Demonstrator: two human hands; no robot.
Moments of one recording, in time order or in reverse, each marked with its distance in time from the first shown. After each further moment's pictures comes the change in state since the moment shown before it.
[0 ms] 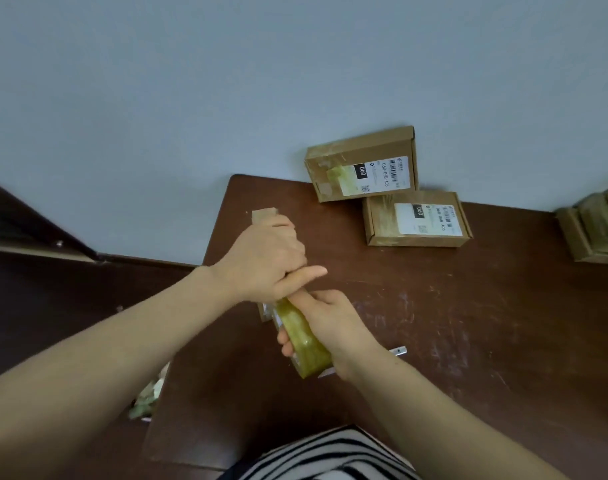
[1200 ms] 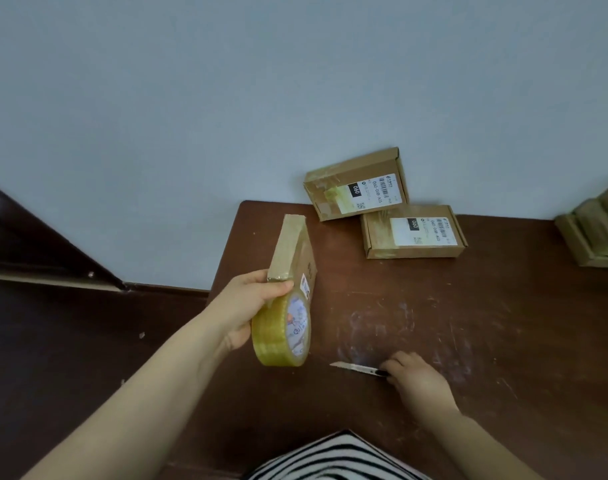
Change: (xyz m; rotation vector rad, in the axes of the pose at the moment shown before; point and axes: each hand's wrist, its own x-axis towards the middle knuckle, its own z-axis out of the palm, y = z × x) left_hand -0.027 0.060 -0.017 -1.355 0.095 -1.435; right_hand 0.018 0.147 -0.157 -1.538 0.226 -0.249
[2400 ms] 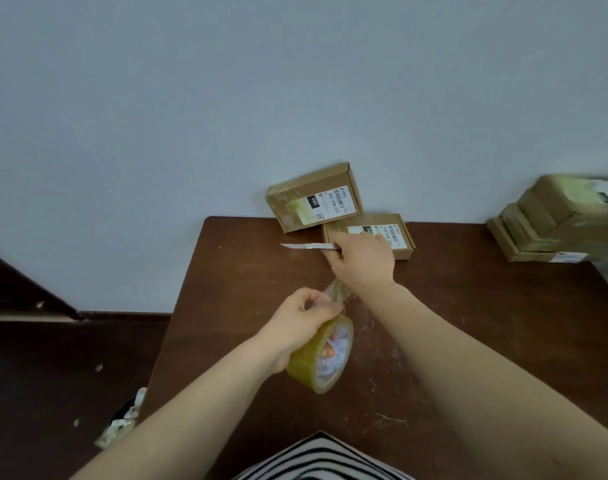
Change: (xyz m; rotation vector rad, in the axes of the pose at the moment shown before) left_hand -0.006 -0.037 0.095 0.239 -0.201 0.079; right_hand 0.056 -0.039 -0.172 0.031 0.617 0.085
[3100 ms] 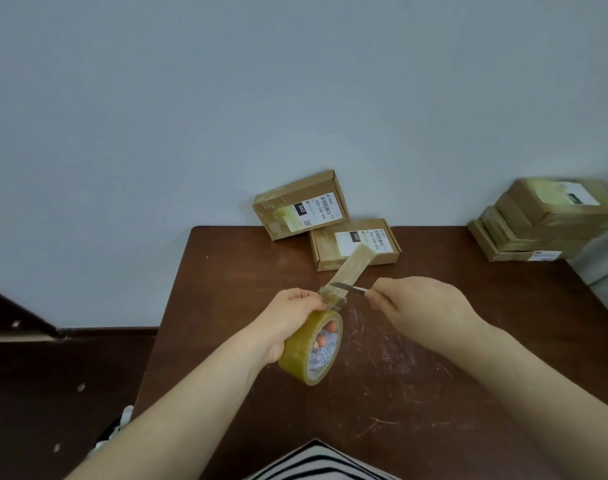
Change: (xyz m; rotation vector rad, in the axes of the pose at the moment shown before) left_hand 0.014 0.013 -0.005 -0.044 -0.094 -0.043; right_hand -0.081 0.023 -0.098 -0.130 -0.396 -0.014
